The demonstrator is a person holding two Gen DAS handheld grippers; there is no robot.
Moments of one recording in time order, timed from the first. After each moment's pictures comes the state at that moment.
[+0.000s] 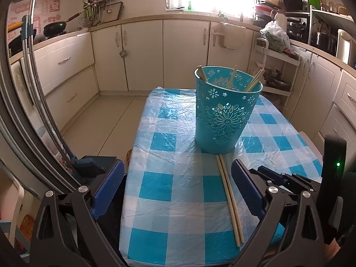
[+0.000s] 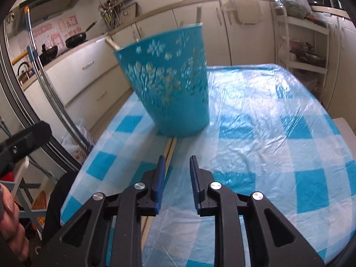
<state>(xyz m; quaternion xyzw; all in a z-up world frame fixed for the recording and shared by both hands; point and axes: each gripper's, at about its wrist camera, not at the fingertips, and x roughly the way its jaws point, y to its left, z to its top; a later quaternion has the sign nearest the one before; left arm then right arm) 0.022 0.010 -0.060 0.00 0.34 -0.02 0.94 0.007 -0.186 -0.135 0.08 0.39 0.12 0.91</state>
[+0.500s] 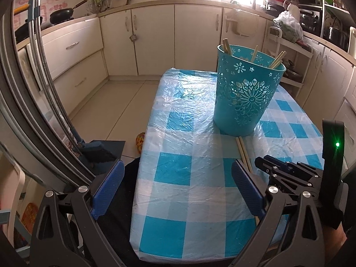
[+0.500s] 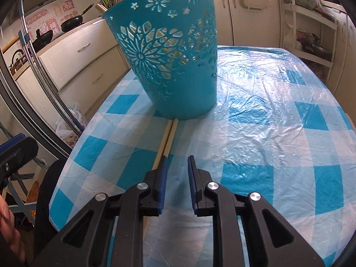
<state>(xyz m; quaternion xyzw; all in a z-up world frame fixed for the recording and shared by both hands) 0.026 0.027 -0.084 0.00 0.38 0.00 0.92 0.028 -0.169 -0.155 0.06 0.43 0.12 0.89</state>
